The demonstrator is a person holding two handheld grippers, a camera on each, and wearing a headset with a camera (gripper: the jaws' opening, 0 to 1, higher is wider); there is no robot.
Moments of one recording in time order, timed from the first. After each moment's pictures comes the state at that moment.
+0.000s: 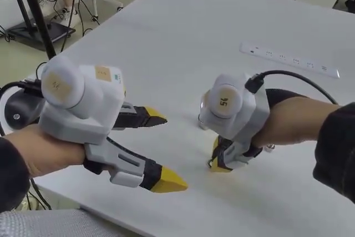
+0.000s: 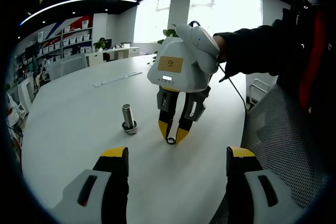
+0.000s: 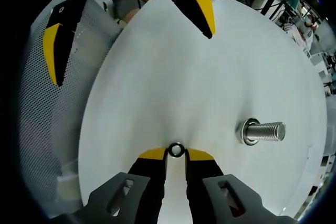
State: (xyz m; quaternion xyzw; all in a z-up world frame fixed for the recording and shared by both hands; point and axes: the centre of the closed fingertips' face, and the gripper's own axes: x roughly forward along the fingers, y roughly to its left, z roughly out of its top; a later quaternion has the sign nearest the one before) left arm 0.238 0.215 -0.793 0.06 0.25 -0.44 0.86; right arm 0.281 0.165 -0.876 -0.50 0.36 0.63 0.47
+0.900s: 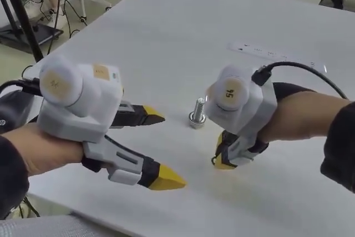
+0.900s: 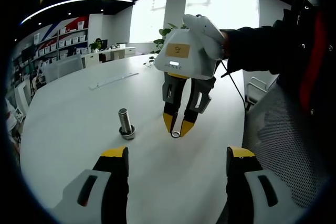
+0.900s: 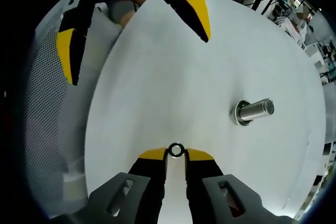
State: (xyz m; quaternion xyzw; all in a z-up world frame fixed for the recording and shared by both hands) left arm 0.246 0.205 -0.794 0.07 0.24 -0.45 0.86; right arm 0.286 0.143 -0.859 -0.49 0.38 0.61 0.50
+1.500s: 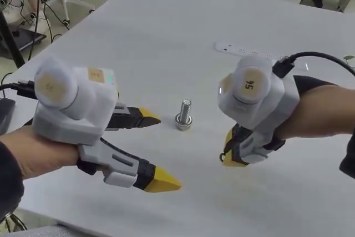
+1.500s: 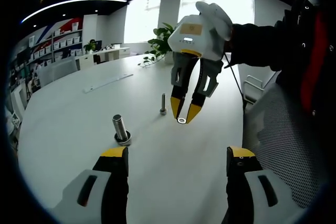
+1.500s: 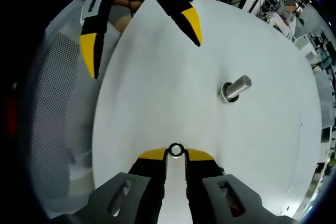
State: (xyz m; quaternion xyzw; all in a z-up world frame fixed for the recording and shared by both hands) left arm 0.255 0.194 -0.793 0.07 0.24 -0.47 0.84; right arm 0.291 0.108 -0.833 -0.47 0.39 0.59 0.53
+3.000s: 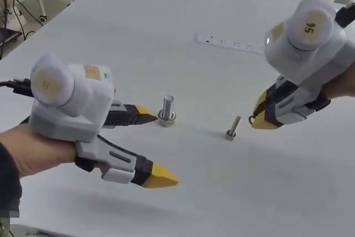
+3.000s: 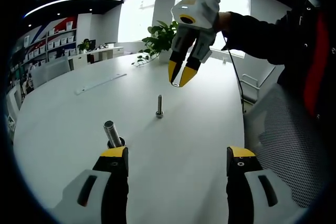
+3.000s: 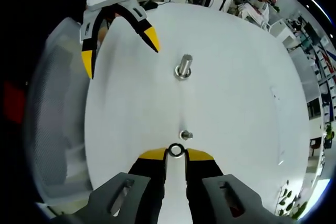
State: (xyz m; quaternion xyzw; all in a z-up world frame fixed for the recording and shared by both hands) left arm 0.267 0.176 -0.802 0.07 0.25 -0.49 0.83; right arm 0.341 0.058 -0.788 -0.45 0.39 0.53 0.60
